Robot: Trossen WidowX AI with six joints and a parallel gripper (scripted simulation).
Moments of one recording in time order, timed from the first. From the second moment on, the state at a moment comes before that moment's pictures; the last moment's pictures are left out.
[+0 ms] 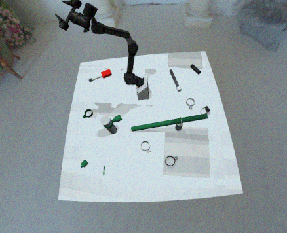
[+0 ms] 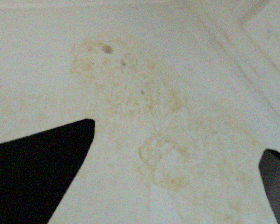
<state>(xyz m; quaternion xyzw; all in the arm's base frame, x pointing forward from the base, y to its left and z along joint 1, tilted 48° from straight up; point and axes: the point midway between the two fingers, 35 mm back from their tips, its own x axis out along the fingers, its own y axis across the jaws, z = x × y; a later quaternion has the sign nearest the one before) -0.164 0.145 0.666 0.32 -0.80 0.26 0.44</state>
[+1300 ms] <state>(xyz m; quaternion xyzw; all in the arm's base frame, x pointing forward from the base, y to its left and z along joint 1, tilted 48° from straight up) 0.139 -0.151 0.583 0.59 -0.47 -0.20 0.62</state>
